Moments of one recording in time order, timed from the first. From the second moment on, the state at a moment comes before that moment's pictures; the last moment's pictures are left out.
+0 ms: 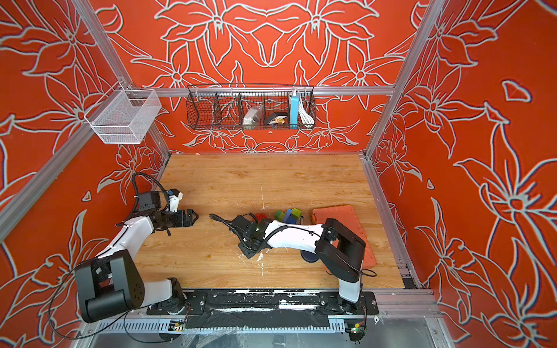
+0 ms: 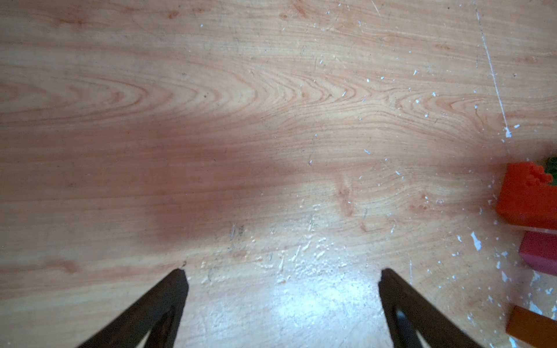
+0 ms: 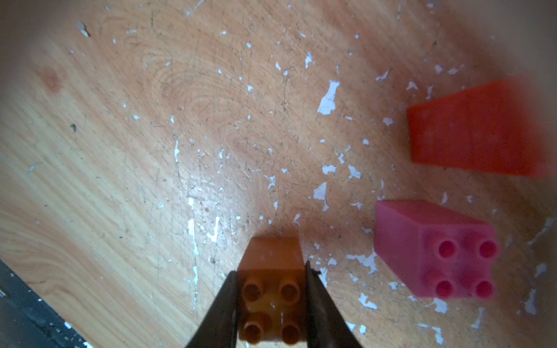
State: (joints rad) left arm 0.37 1.30 0.75 -0.52 0.40 0.21; right arm 1.15 1.82 1.23 -0.61 0.07 0.33
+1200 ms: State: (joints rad) left arm 0.37 1.30 0.75 -0.52 0.40 0.21; right arm 0.89 2.01 1.58 -0.83 0.06 0.09
